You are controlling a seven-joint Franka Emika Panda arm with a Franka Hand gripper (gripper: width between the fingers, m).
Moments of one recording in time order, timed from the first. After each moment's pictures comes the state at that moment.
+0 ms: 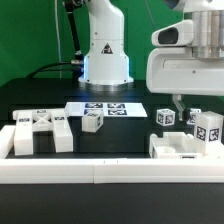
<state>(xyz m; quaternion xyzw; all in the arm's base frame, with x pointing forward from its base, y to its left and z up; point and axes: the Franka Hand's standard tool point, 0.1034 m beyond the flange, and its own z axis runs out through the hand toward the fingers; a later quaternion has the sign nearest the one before) 0.616 0.129 0.076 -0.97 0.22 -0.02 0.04</state>
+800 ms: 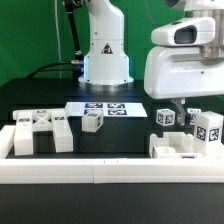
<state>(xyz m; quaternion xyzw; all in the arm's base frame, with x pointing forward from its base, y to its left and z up) 0.619 0.123 0.077 -1.00 -0.09 -0.03 0.01</state>
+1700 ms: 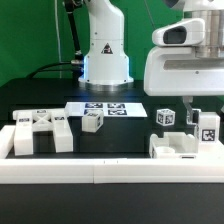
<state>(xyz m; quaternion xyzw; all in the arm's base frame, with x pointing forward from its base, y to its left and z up) 0.617 0.127 0.076 -0.99 0.12 -0.03 0.02</state>
